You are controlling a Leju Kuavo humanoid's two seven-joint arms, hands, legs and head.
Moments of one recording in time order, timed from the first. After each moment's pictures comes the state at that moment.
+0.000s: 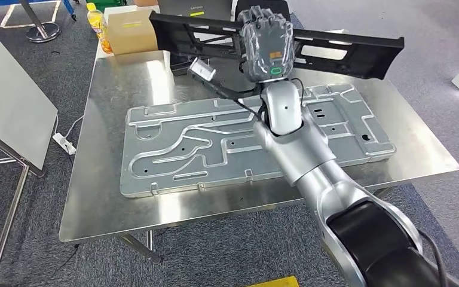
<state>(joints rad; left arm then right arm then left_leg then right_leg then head) -0.22 -0.05 -1.49 -0.14 1.11 0.23 0.14 -1.06 0.18 0.48 -0.81 1.49 -0.69 0.13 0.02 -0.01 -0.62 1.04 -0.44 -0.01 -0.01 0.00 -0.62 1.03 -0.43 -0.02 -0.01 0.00</state>
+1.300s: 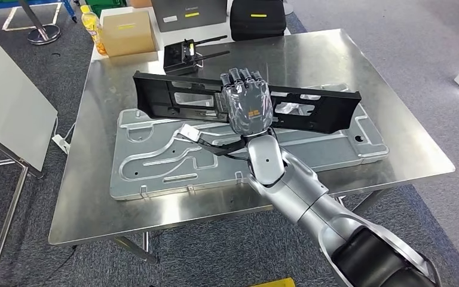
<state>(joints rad) -0.24 -0.08 -1.51 -0.14 1.11 0.22 0.13 -0.90 0.08 0.83 -0.93 1.57 -0.69 0.37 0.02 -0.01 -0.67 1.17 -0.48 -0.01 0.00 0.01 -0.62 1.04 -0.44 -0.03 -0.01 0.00</state>
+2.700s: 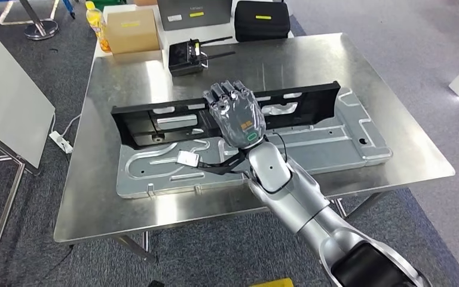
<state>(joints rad) -0.24 -0.10 -1.51 -0.14 1.08 0.29 0.02 -0.80 0.10 0.68 -1.01 1.55 -0.69 -0.01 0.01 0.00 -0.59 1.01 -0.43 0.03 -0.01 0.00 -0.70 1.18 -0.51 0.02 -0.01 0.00</state>
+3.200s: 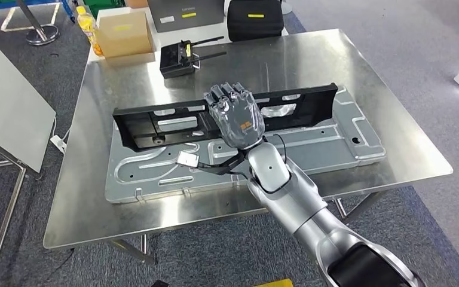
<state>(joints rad) -0.24 -0.10 -1.51 -0.14 1.10 0.28 0.01 -0.78 0.13 0.64 -0.99 1.56 -0.69 -0.05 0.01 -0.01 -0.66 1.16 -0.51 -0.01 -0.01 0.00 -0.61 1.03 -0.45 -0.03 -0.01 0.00</state>
